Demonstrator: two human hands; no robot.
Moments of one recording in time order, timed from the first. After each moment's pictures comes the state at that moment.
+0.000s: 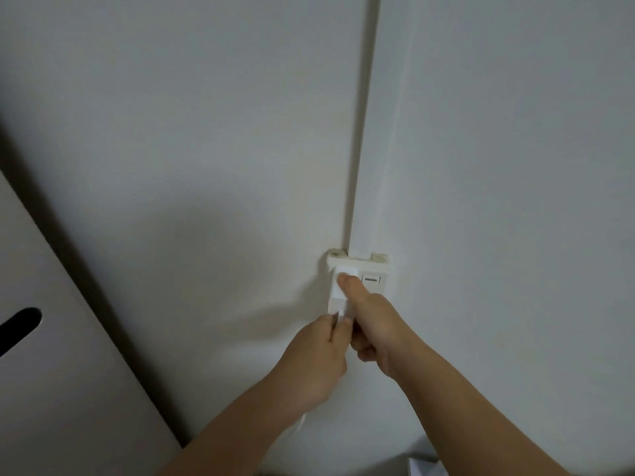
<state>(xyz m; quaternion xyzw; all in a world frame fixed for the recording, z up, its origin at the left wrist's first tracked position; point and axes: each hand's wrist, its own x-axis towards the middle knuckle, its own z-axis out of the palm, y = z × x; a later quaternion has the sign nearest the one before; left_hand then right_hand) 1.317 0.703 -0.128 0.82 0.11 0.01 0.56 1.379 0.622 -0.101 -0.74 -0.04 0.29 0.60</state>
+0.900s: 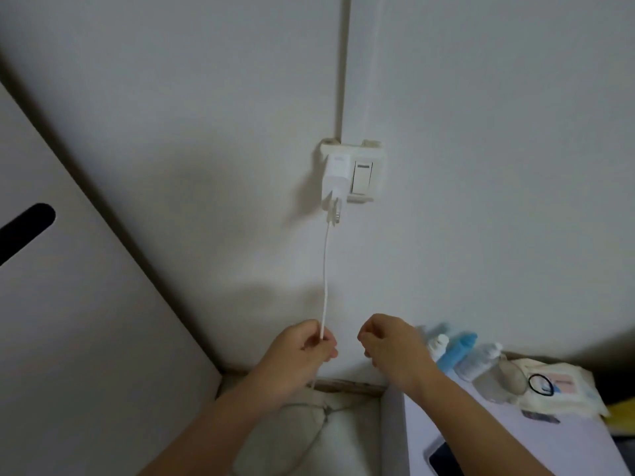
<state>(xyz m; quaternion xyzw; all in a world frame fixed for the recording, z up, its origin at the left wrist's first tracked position) 1.216 0.687 -0.237 0.78 0.15 -0.06 0.60 1.283 0.544 -0.231 -0.90 -0.10 0.20 0.37</state>
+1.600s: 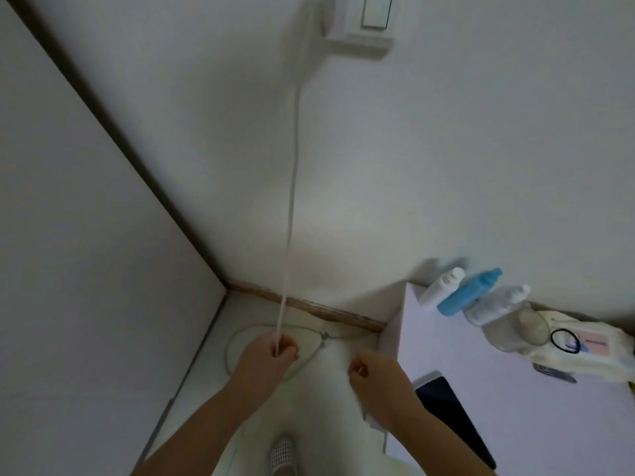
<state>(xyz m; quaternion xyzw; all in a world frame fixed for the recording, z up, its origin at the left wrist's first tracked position) 1.147 0.636 -0.401 0.76 0.36 -0.07 0.53 1.221 0.474 -0.406 -0.89 -0.15 0.34 0.27</state>
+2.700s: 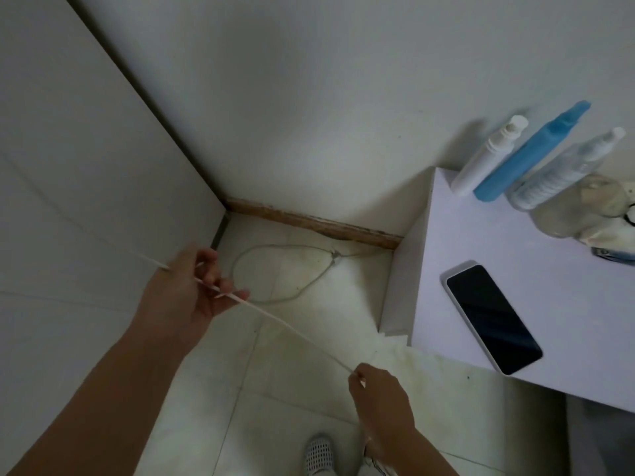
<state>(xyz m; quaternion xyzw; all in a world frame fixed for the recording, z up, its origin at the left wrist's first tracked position) 1.067 0.663 -0.476 0.43 0.47 0.11 0.77 1.074 0.423 -0.582 -0.90 -0.06 0.39 0.19</state>
